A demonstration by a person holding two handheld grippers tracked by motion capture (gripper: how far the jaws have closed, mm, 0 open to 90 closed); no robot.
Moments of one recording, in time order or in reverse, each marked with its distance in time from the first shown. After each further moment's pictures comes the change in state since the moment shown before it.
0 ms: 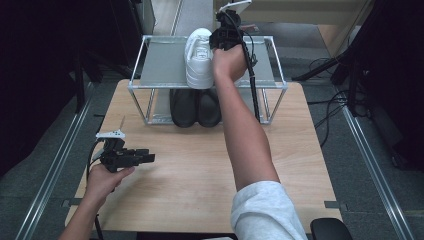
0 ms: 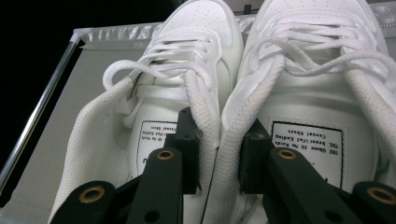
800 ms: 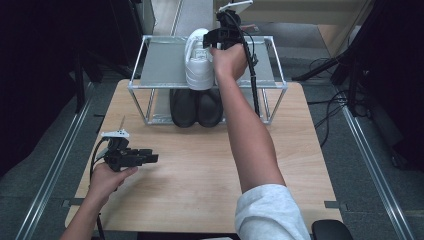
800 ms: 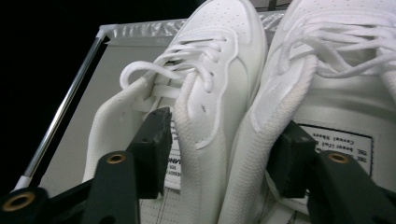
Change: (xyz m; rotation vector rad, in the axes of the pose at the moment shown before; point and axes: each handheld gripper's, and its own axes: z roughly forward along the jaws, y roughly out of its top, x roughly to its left) left arm -0.002 0.003 0.009 0.024 -0.014 0.013; right arm -0.003 0.001 0.002 0.018 0.100 -0.010
